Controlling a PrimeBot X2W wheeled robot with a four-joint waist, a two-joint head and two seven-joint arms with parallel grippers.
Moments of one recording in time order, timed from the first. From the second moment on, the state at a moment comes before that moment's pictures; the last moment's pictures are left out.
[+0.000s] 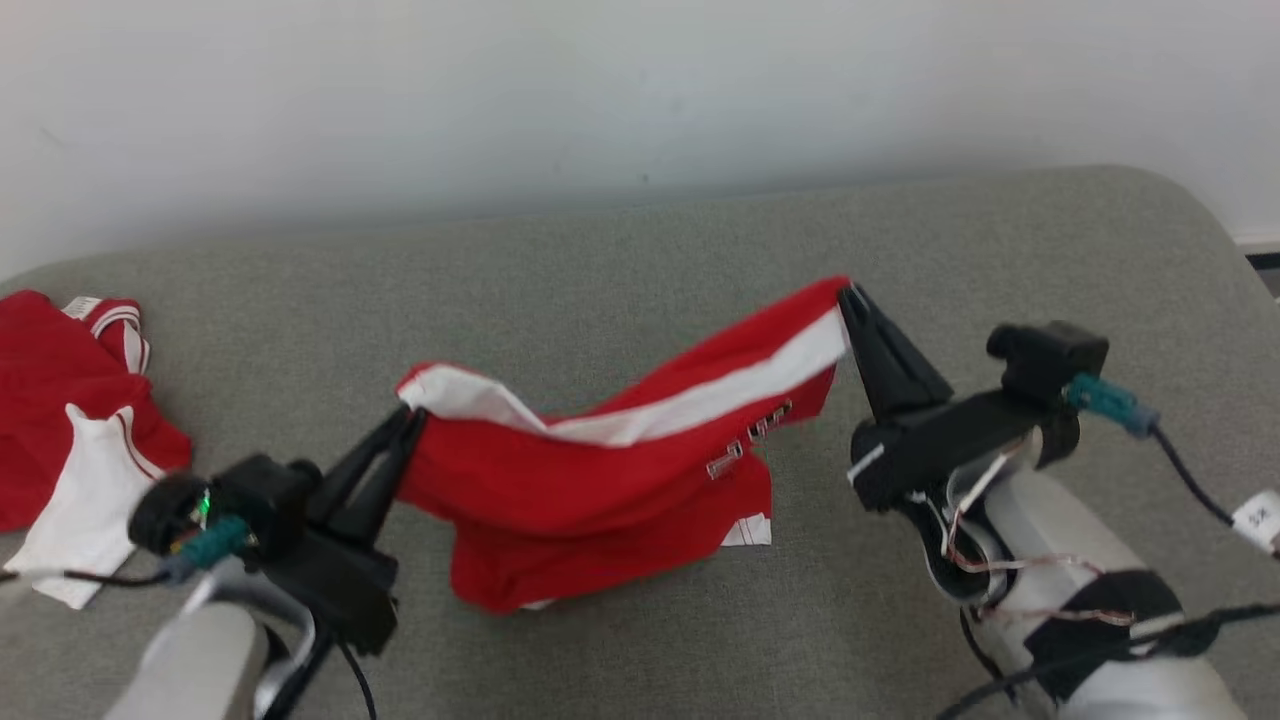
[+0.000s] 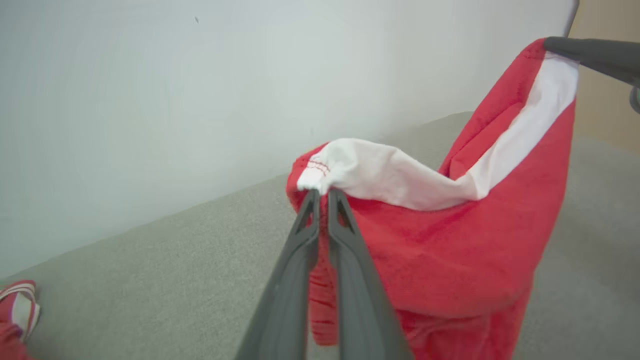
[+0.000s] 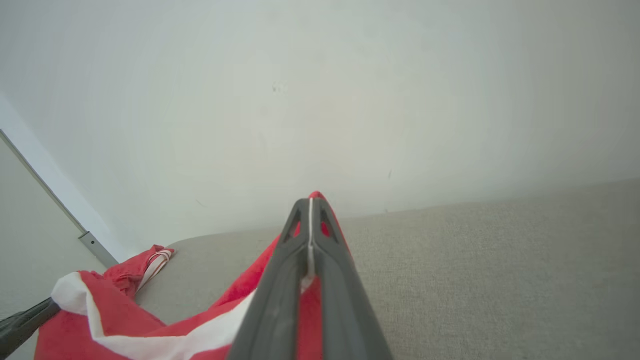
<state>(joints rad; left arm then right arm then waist) -0.44 0.32 -0.36 0.20 -0.27 -0.13 -0.13 -0.60 -0.27 0.63 0.42 0.73 0.13 -0.23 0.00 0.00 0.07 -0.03</state>
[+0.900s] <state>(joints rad) -1.50 0.47 -0.61 0.58 -0.56 -0.13 -0.12 -1.64 -0.18 0.73 0.93 0.89 0.13 -0.24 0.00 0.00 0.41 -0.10</state>
